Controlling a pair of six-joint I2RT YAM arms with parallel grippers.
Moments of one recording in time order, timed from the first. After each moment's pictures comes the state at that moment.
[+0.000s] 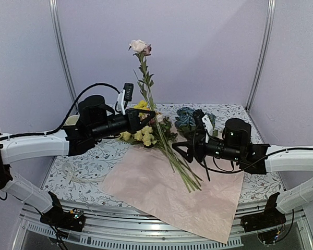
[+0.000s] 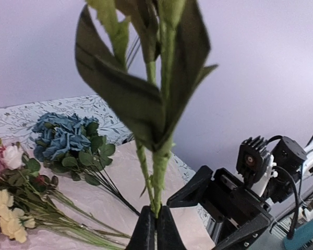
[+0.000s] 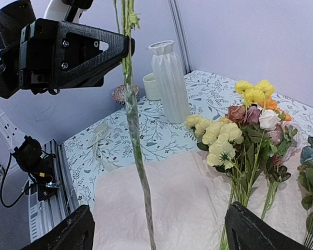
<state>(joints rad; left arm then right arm) -0.84 1.39 0.93 0.41 0.19 -0.51 0.92 1.25 0.69 0.37 -0.14 0.23</state>
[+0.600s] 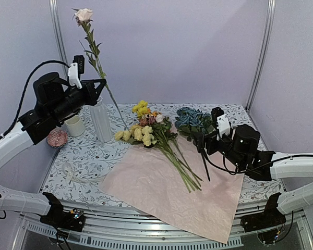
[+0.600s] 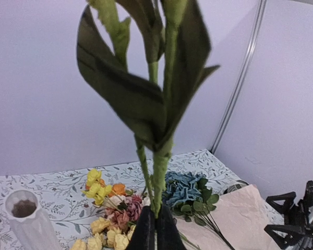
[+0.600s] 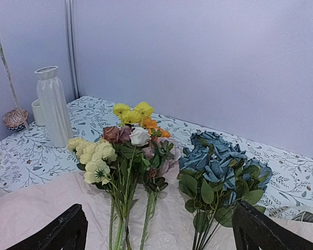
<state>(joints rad) -0.60 1.07 1.07 0.01 -0.08 -0.26 0.91 1.15 0.57 0.48 0.40 0.03</state>
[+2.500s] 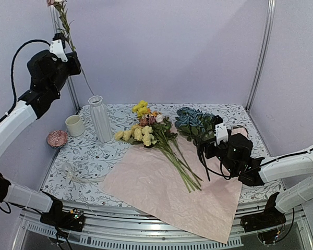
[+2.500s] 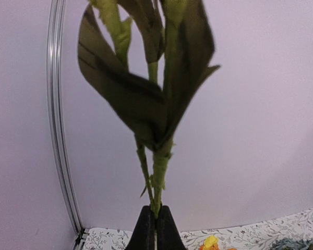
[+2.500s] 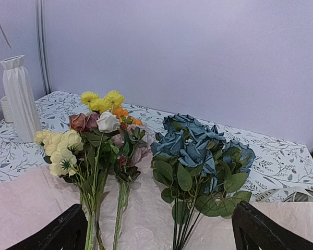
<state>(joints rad) -0.34 1.26 1.34 0.12 -0.34 0.01 0.89 1.31 0.46 0.73 0.54 0.01</state>
